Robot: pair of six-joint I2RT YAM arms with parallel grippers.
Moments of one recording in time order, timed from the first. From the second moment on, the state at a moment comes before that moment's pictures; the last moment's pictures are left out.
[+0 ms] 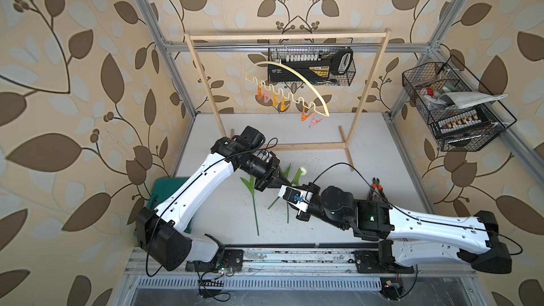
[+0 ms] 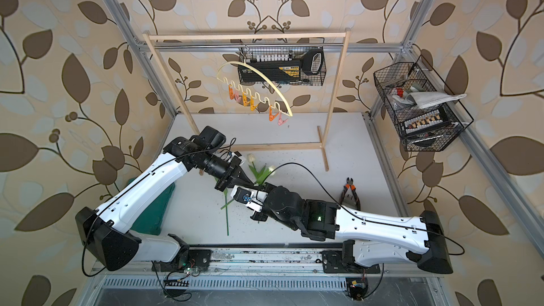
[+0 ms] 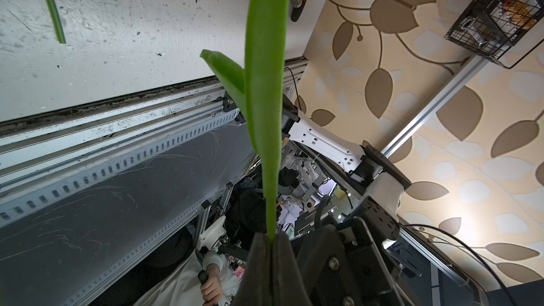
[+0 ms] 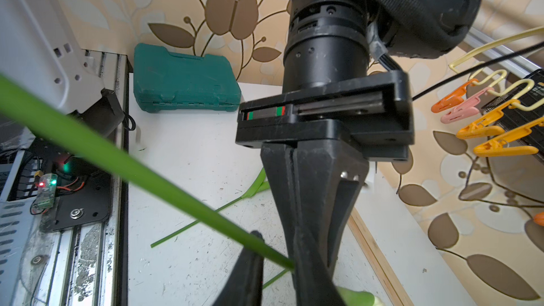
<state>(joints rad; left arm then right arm) -0.56 1.37 1.36 -1.17 1.00 -0.94 1.31 1.13 0.96 -0.14 0.37 -0.30</state>
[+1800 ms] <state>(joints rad) -0.72 1.31 1.44 -0.52 0.18 -0.23 0.47 0.85 0.76 -0.40 -0.16 0.34</state>
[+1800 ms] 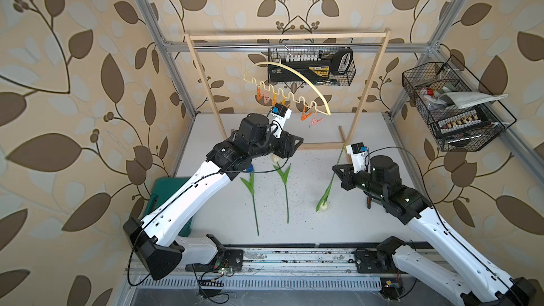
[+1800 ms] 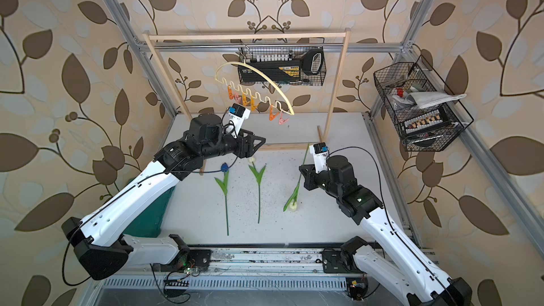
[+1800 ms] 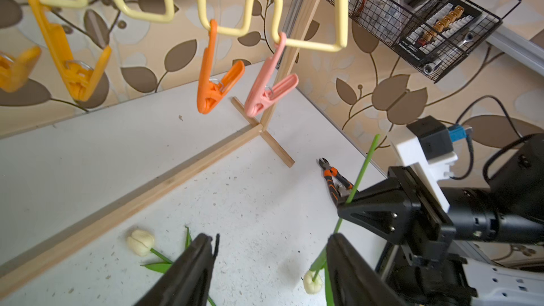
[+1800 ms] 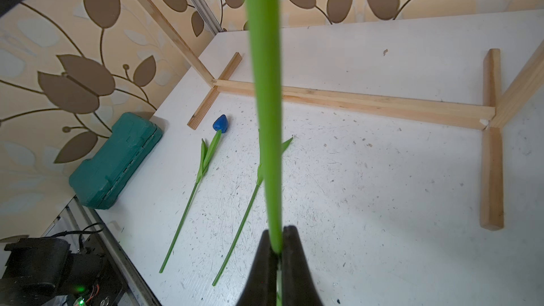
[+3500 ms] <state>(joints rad) -0.83 1.63 1.71 -0.39 0.01 0.07 0.44 0.90 0.84 -0.44 -0.20 0.36</state>
